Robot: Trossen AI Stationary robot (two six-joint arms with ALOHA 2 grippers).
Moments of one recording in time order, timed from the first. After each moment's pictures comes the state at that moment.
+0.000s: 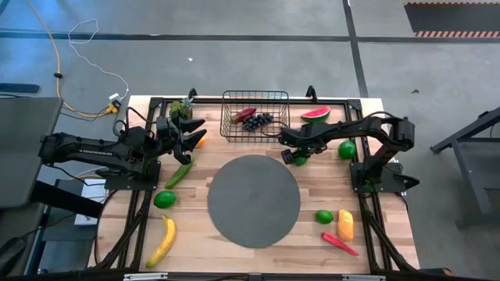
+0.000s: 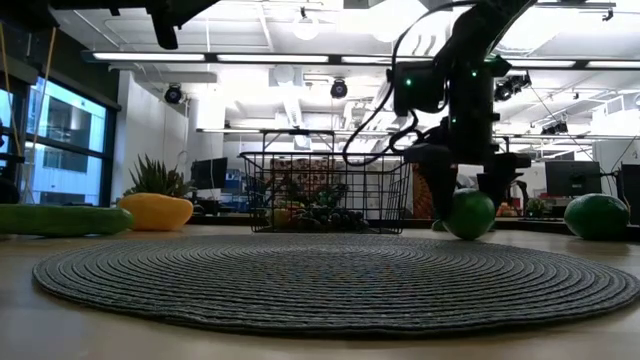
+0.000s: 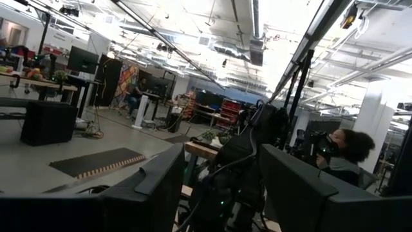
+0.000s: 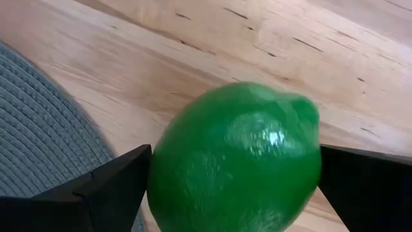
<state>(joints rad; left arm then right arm) 0.12 0.70 0.40 0.62 -0.33 -0.19 -0.26 1.65 0.97 -0.80 0.06 0.92</state>
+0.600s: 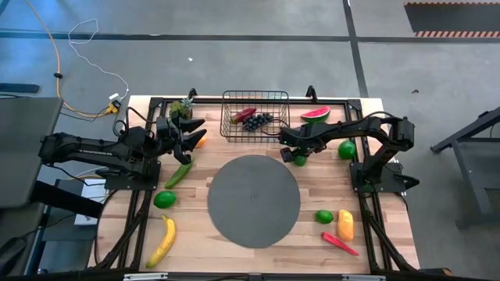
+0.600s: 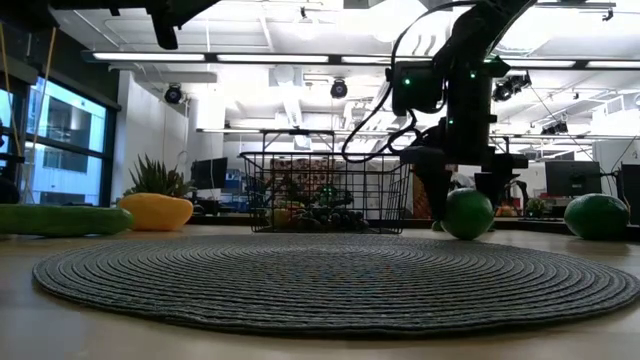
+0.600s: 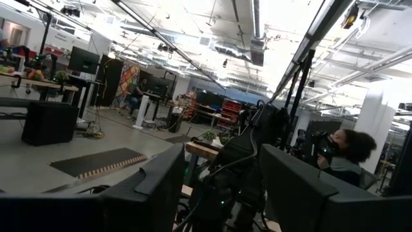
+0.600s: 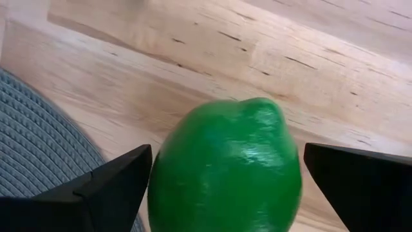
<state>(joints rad) 0.12 0.70 0.40 0.62 -0.33 -0.19 -0.26 1.65 0.97 -0.78 0.11 0.97</state>
